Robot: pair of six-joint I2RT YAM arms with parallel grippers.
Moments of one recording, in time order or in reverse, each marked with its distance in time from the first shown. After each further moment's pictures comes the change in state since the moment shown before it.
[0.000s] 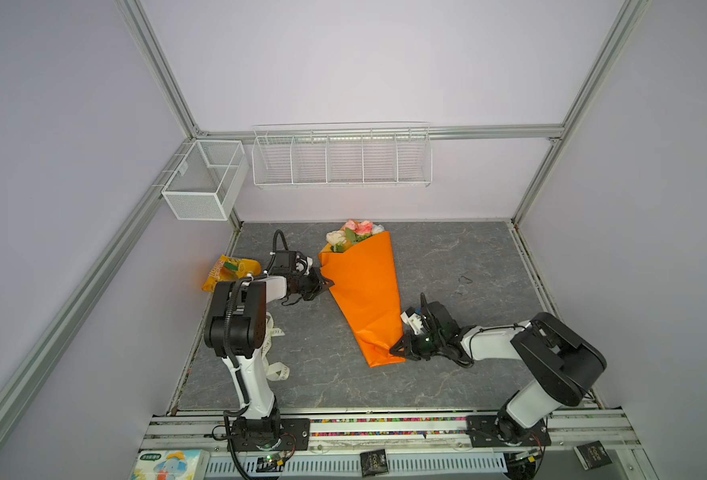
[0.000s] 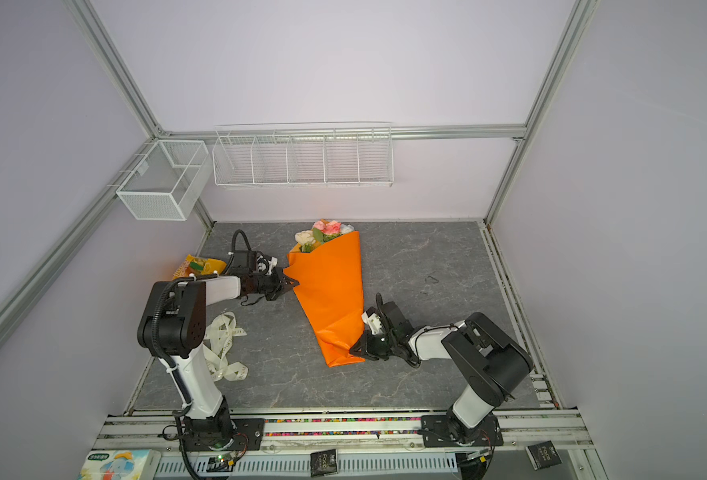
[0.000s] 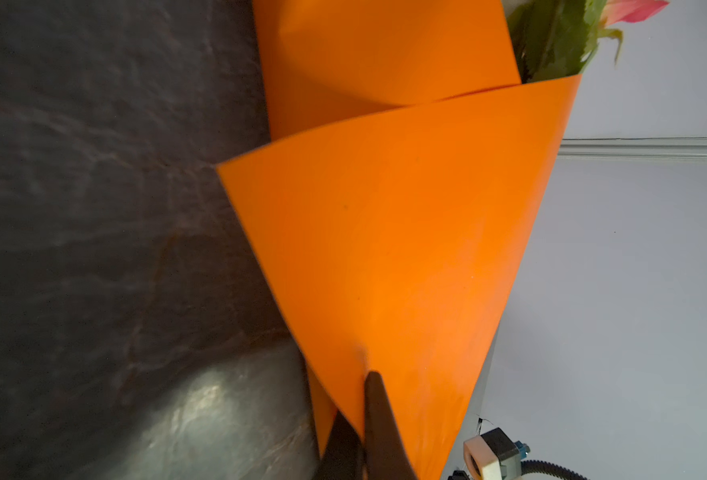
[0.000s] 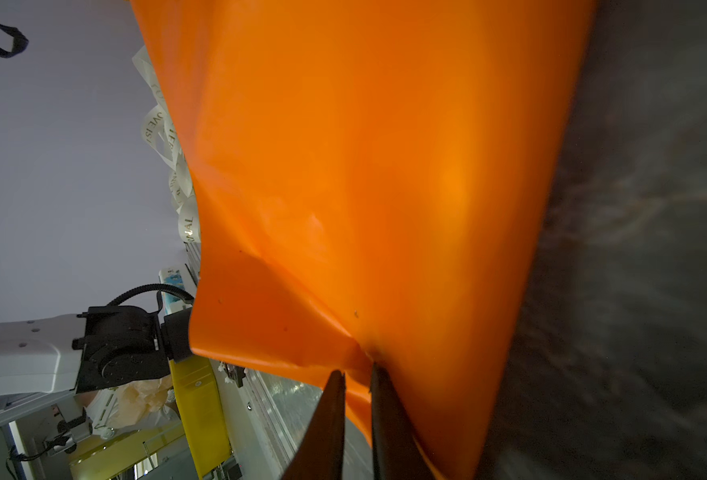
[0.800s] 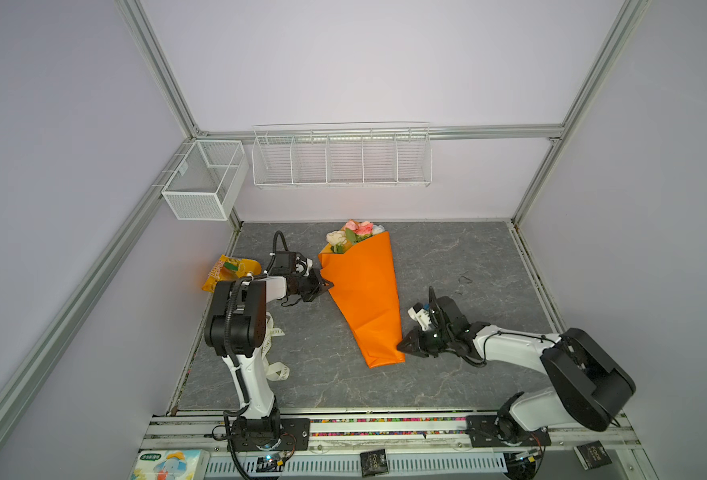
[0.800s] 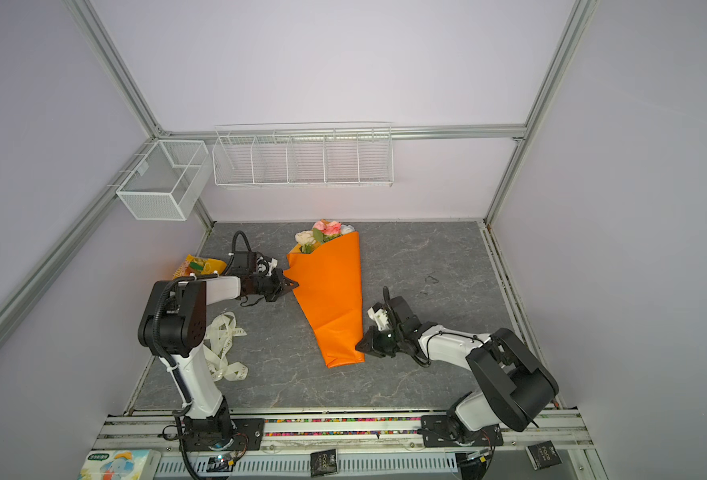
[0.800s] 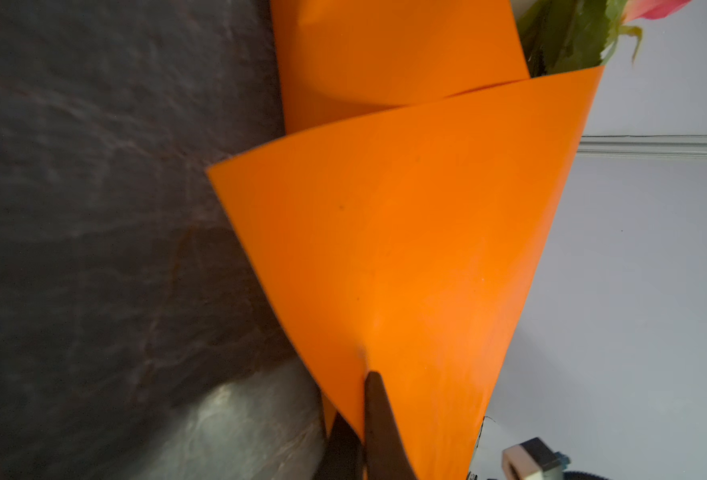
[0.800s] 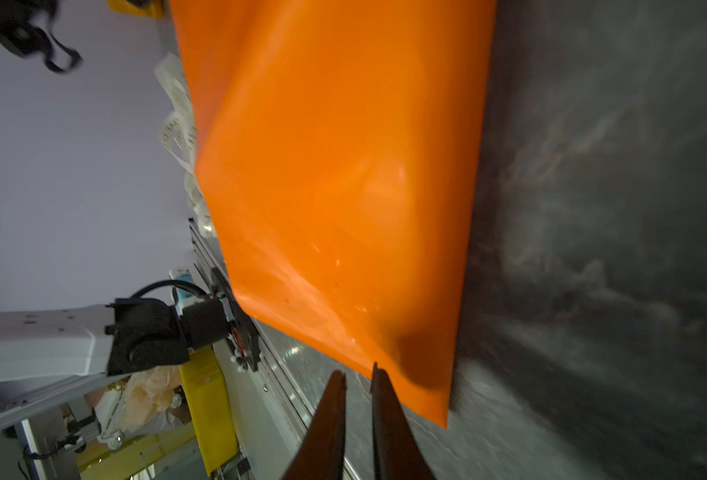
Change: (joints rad) left arm 0.002 0.010 0.000 -0.010 0.003 0.013; right arm -0.107 -0.151 0.094 -0.227 -0.017 -0.051
